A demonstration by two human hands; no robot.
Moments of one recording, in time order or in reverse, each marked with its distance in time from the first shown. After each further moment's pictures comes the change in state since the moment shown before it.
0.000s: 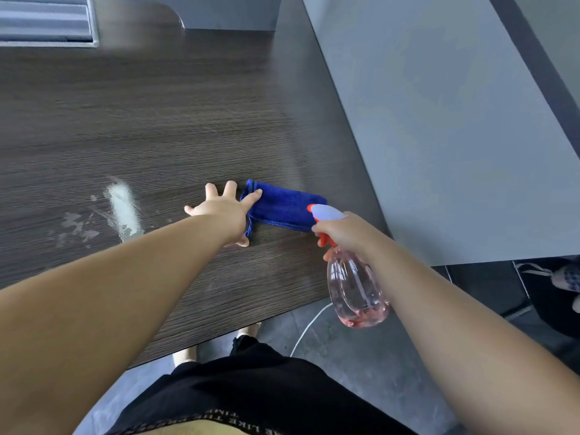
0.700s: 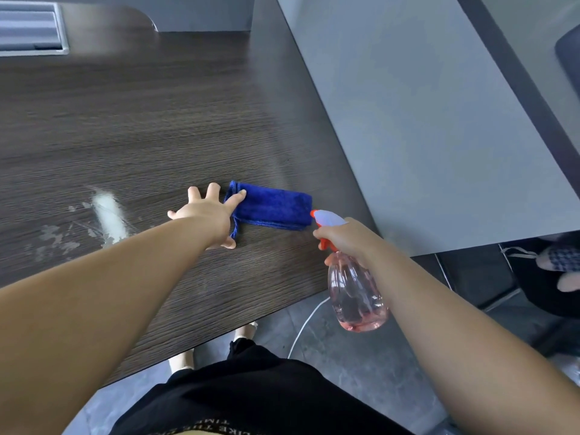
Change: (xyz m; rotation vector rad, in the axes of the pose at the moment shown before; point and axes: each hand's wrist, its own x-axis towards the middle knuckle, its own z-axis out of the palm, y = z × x) left_hand 0.003 -0.002 0.001 0.020 0.008 0.009; right_hand -0.005 0.026 -0.013 0.050 0.035 0.044
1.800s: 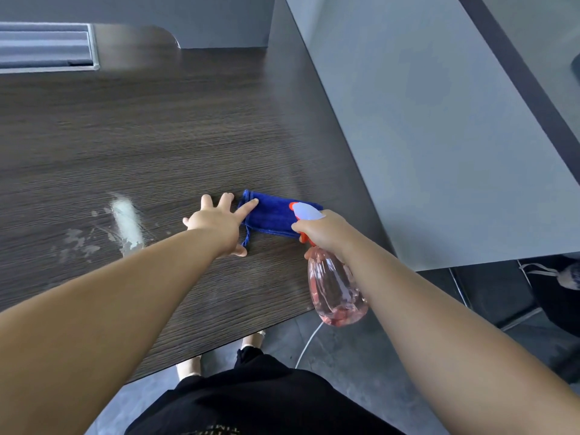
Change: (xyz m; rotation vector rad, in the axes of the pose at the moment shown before) left_hand -0.003 -0.005 0.004 0.081 0.058 0.023; right_hand -0.004 -0.049 0.032 -0.082 -0.038 -0.109
